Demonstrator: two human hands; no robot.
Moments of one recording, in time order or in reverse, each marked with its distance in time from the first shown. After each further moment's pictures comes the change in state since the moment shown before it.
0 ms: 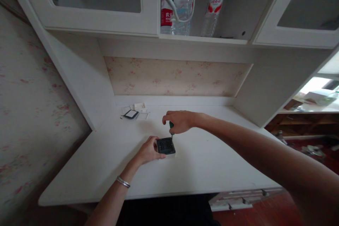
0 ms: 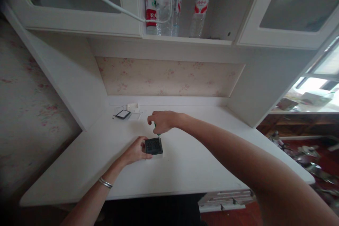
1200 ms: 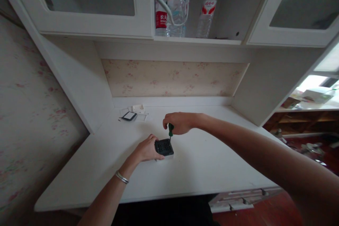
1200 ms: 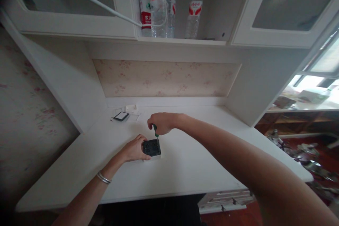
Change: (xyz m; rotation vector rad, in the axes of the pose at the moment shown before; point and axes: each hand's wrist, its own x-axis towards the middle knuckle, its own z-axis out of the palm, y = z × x) left_hand 0.011 0.031 -0.020 0.352 -0.076 0.059; right_hand -0.012 0.005 -0.003 -0.021 -0.002 -0.083
